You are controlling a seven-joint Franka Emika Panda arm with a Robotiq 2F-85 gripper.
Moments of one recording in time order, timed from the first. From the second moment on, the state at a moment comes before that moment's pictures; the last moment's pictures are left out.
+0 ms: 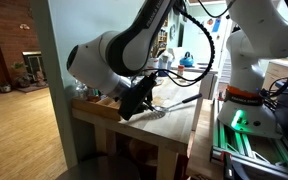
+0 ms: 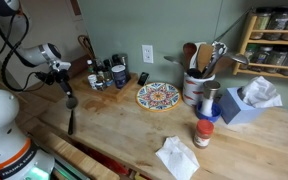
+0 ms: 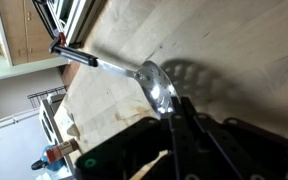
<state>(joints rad) 0.50 0.48 0.24 -2.04 -0.41 1.65 1.56</state>
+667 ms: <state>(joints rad) 0.50 0.21 0.26 -2.03 -0.49 1.55 1.54</state>
